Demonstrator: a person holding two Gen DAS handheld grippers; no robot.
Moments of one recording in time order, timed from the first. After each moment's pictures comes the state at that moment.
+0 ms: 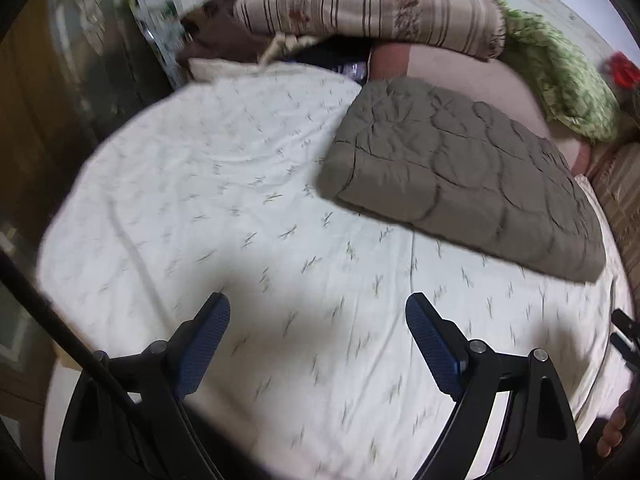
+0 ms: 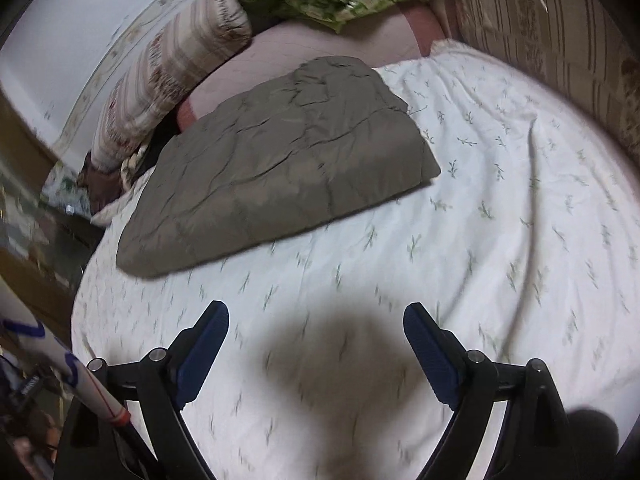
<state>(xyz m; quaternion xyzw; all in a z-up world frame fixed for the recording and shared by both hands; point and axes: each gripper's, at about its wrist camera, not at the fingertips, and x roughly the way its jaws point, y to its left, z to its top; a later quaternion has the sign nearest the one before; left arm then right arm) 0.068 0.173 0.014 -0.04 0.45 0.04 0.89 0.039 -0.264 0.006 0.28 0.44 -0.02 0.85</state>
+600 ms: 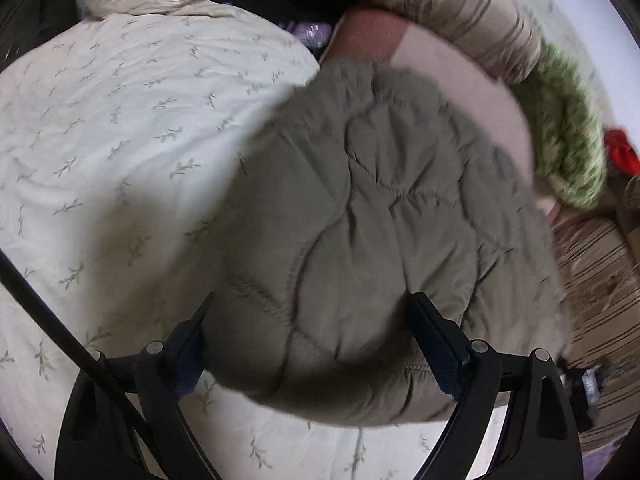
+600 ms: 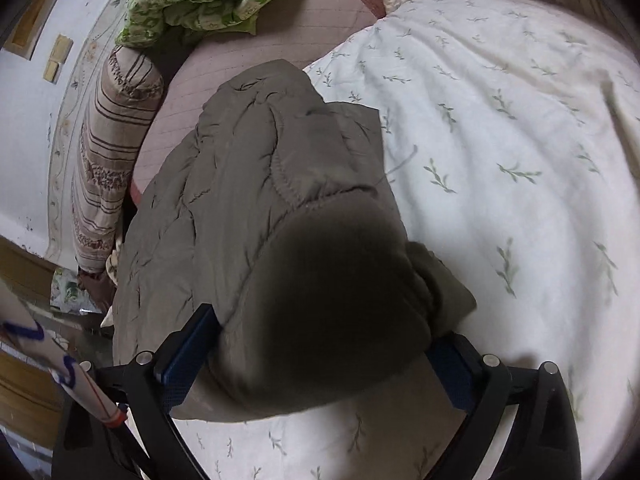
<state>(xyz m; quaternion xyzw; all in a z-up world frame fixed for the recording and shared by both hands) 0.295 0.168 -0.058 -0.16 0.49 -0.09 0.85 0.171 -0.338 -0.070 0.41 0.42 -0.02 0.81</state>
